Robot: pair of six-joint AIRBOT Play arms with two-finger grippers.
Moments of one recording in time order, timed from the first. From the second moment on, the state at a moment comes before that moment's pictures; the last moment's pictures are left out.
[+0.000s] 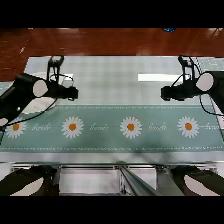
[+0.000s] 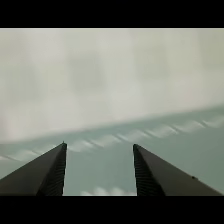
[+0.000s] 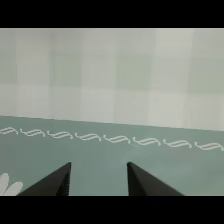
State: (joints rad) left arm -0.31 -1.17 1.01 1.67 -0.90 -1.74; right arm 0.12 -1.16 1.01 -1.48 1.03 1.66
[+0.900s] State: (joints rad) left arm 0.32 -1.51 1.12 1.58 -0.95 -1.65; right arm 0.12 -1.17 1.01 -1.40 1.10 1.71
